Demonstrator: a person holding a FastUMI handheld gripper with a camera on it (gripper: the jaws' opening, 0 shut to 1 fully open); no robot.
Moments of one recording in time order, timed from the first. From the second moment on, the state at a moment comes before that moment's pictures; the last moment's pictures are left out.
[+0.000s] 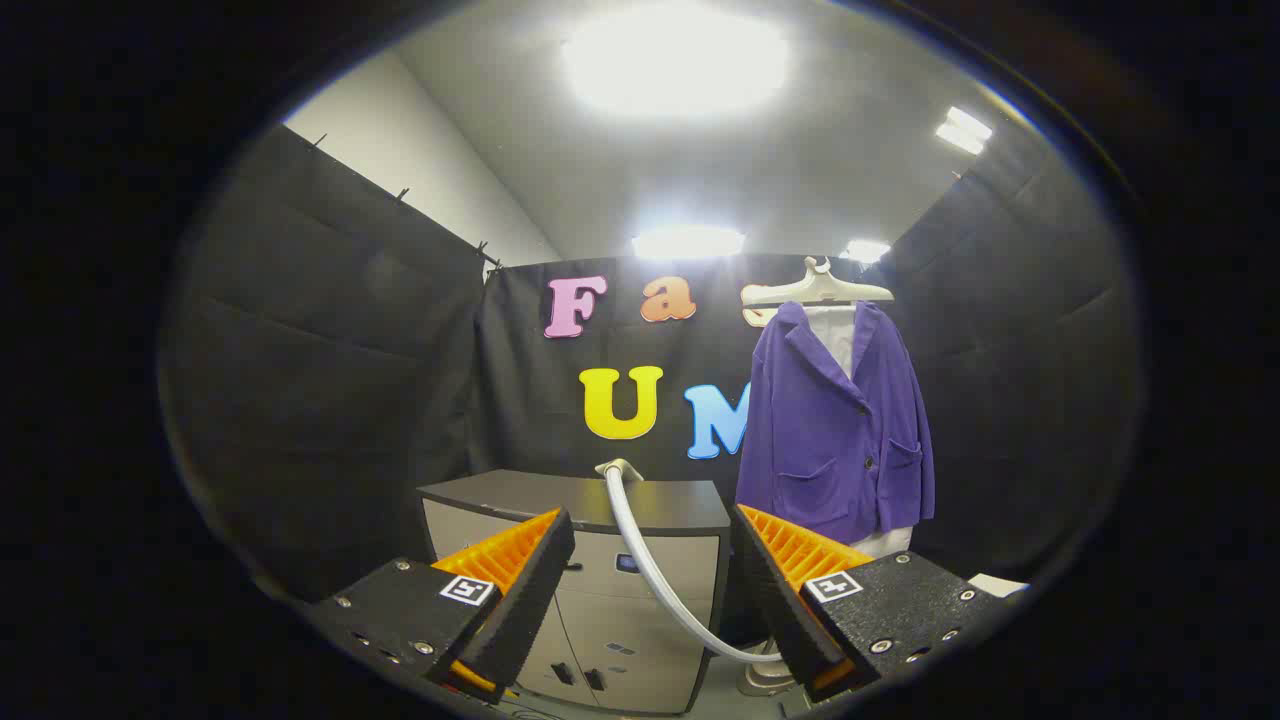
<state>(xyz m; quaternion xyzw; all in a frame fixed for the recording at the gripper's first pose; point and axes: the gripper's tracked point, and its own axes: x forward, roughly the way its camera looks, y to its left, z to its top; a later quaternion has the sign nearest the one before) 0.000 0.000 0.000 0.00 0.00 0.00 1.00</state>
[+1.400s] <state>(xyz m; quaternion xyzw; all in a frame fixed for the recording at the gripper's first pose) 0.085 -0.012 0.027 -0.02 0.04 0.00 1.00</state>
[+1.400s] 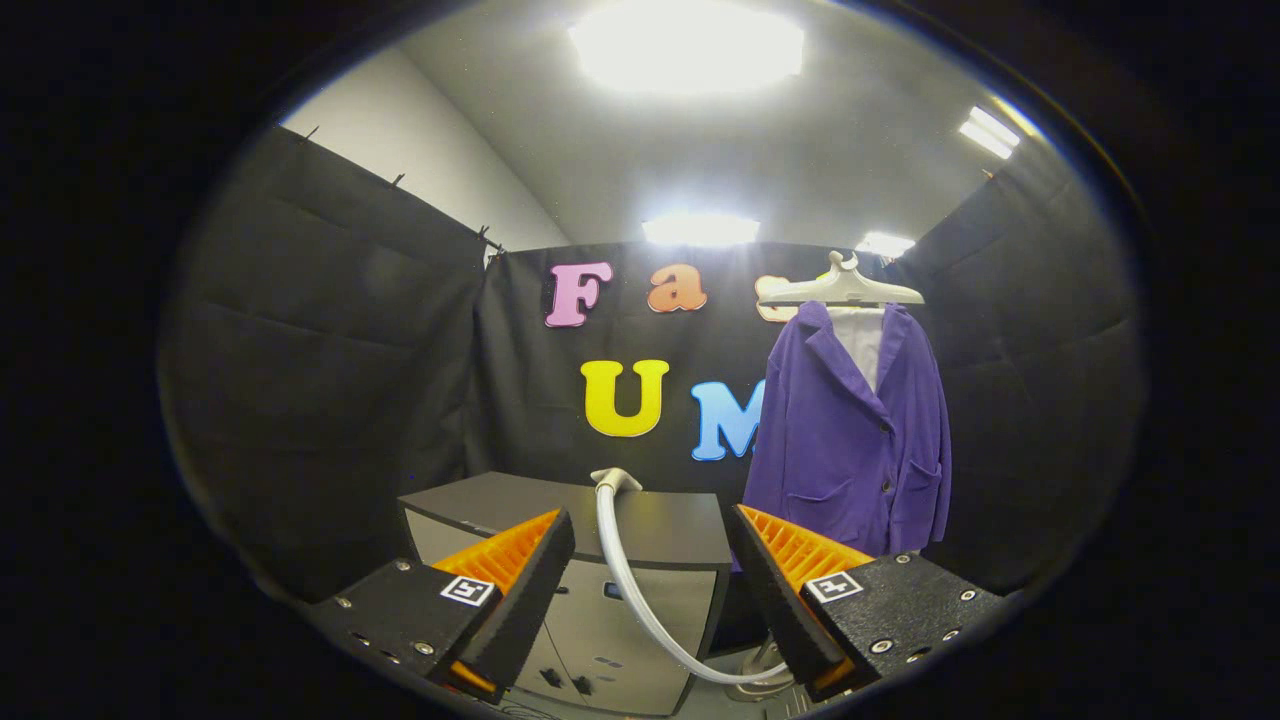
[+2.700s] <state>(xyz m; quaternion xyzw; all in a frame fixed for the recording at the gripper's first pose) 0.429 0.068 -0.015 -0.03 0.20 -0.06 0.98</state>
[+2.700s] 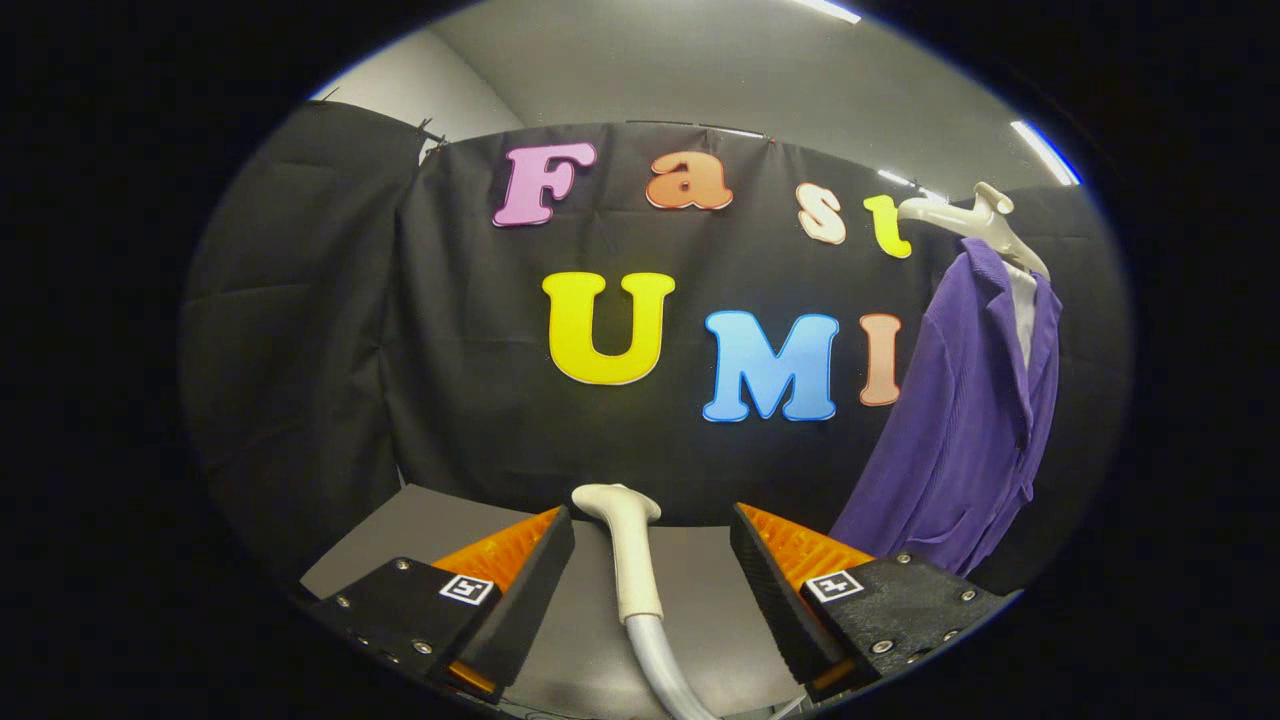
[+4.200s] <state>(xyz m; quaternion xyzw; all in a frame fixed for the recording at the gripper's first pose) 0.520 0.074 -0.163 0.05 0.45 -0.08 0.89</state>
